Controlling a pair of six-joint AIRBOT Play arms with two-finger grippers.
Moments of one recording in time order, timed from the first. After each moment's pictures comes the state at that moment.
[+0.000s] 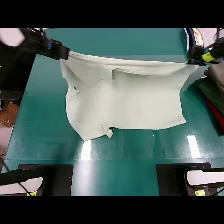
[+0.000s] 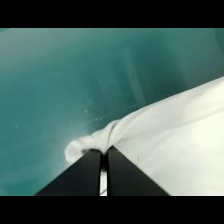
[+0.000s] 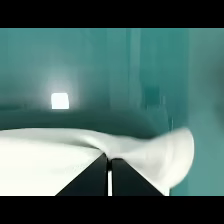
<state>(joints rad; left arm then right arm) -0.27 -1.43 1.72 1.58 -1.06 -1.47 -0.11 -1.55 1.79 -1.41 1.29 1.63</state>
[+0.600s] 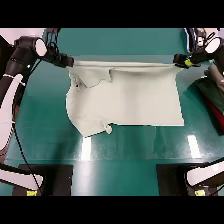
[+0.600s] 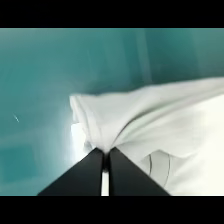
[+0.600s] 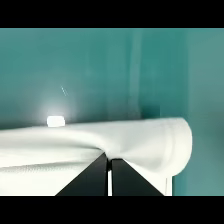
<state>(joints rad) -0.17 -1.63 1.69 1.60 -1.00 -1.53 -0.10 -1.73 1.76 -1.41 1.06 1.57</state>
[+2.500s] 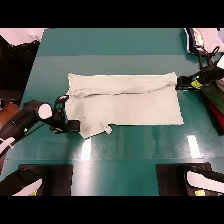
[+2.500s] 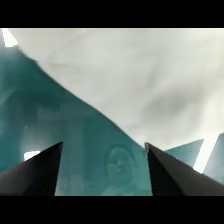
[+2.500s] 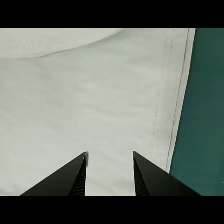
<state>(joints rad) -0.38 -1.06 0.69 1.33 -1.10 -1.90 -0.08 -1.31 1.33 -1.41 1.28 1.51</state>
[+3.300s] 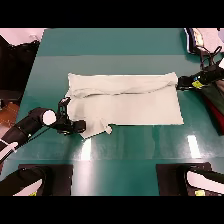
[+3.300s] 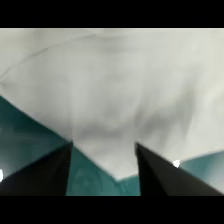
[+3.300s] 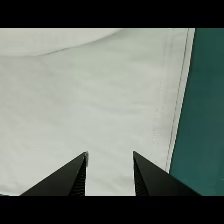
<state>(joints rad) -0.42 -1.06 0.63 1.24 -0.97 -1.95 -0.08 -1.29 1.32 -1.41 1.29 1.51</state>
